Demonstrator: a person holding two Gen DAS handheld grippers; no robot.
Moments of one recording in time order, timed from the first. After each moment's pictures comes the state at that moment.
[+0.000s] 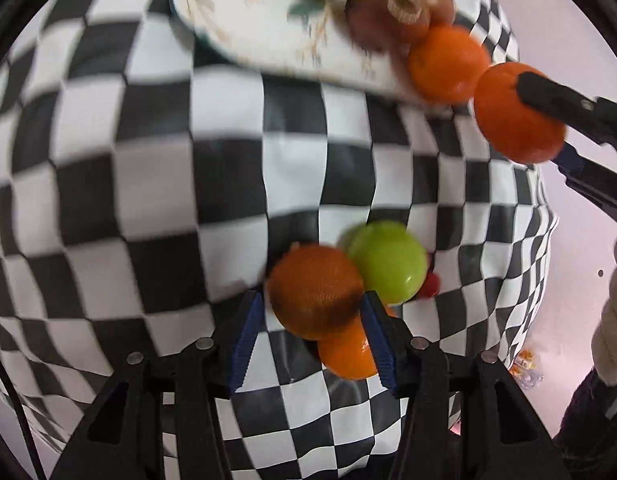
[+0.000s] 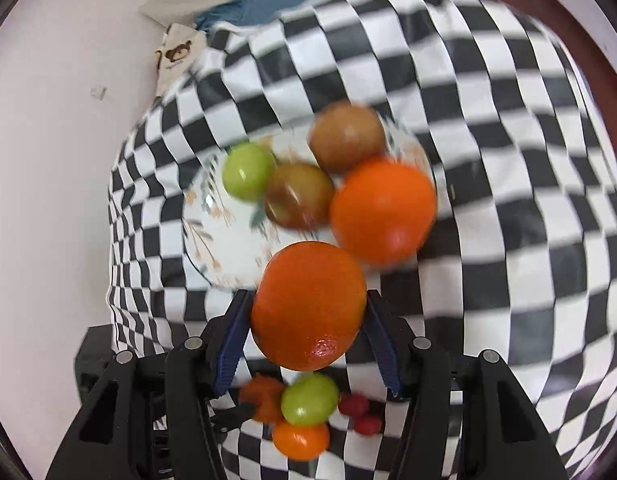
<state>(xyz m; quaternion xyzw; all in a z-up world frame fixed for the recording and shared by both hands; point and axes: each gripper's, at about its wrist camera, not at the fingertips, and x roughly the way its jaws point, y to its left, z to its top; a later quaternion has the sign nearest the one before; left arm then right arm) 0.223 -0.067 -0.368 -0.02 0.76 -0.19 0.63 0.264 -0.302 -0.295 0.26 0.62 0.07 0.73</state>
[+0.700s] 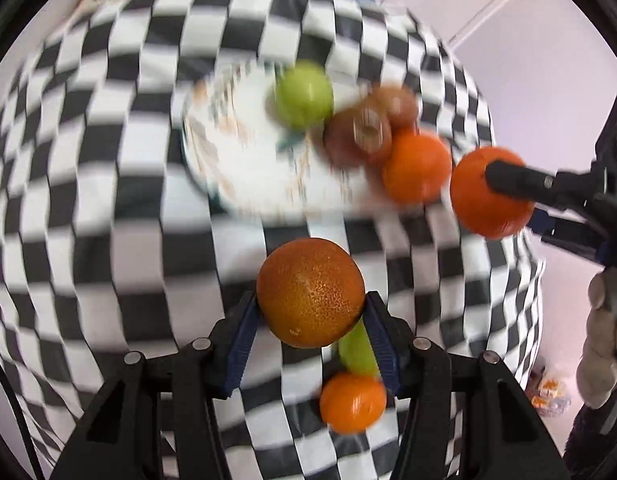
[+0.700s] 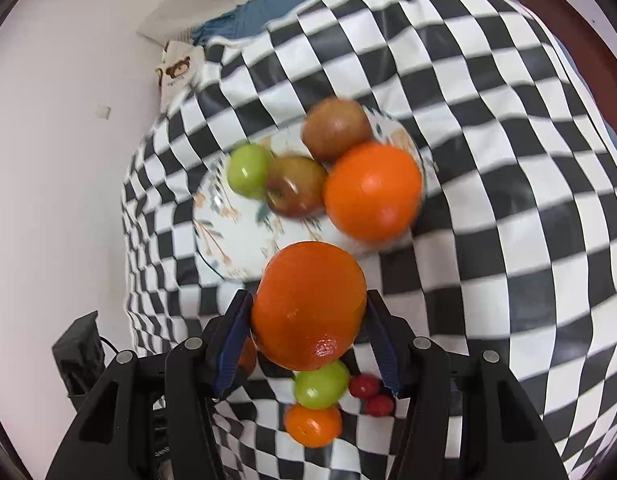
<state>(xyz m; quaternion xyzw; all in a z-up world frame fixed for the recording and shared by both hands) 0.257 -0.076 -0.293 0.00 0.64 -0.20 0.74 0.253 -0.318 -0.279 0.30 0.60 0.07 0.74</state>
